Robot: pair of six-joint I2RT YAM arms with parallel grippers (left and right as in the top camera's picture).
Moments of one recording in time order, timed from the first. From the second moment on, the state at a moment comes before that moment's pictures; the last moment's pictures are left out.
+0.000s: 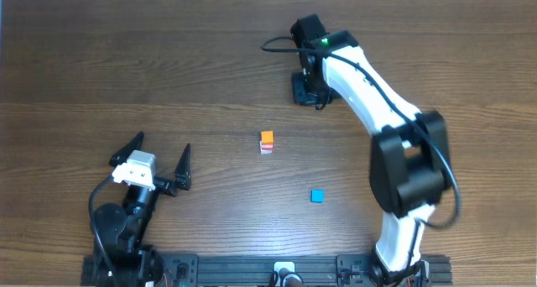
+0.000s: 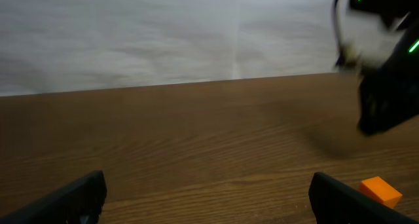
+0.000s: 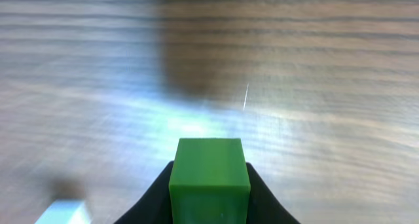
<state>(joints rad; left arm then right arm) -0.01 0.01 0.01 -0.06 0.24 -0.02 0.37 2.02 1.61 -1.04 0.02 0.27</state>
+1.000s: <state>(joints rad) -0.01 0.01 0.01 -0.06 0.24 -0.02 0.72 1.85 1.63 -1.19 0.03 0.65</state>
